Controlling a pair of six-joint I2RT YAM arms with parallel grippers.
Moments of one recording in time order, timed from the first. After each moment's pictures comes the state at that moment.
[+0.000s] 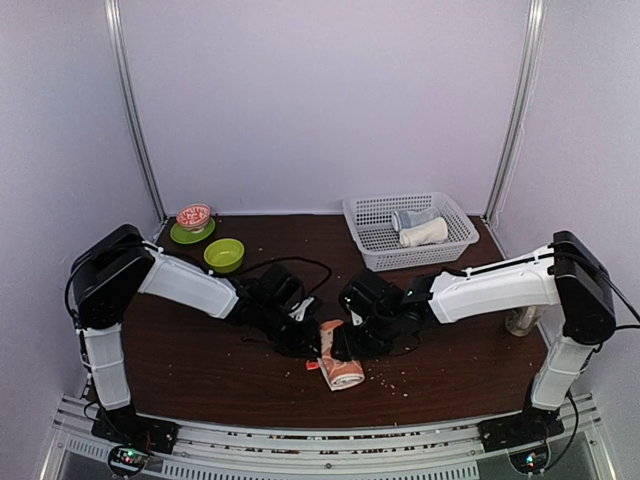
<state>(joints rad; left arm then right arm) -0.88 1.95 1.04 -0.04 0.54 -0.75 1.03 1.76 1.10 -0.39 -0.04 0.76</state>
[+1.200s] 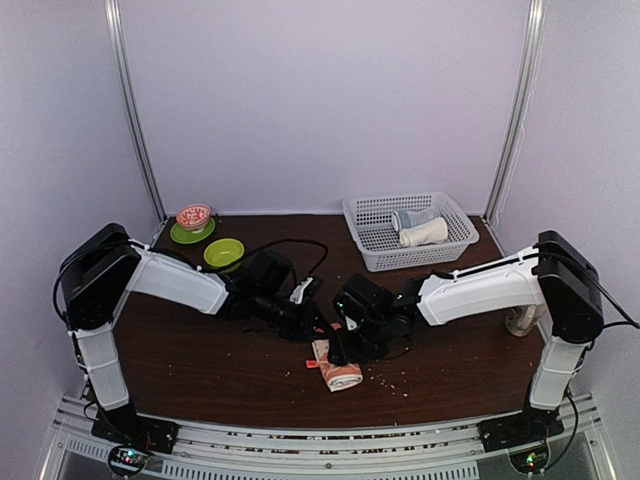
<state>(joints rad) -0.85 1.89 1.01 0.15 0.61 -0.81 1.04 1.83 1.13 -0.39 -0.05 0.75</state>
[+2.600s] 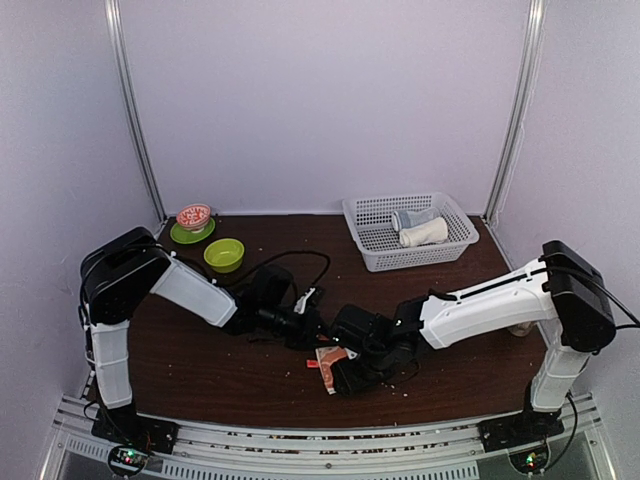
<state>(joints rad) -0.84 2.01 0.95 0.42 0.67 -0.88 1.19 1.79 1.07 -0.48 0.00 0.76</state>
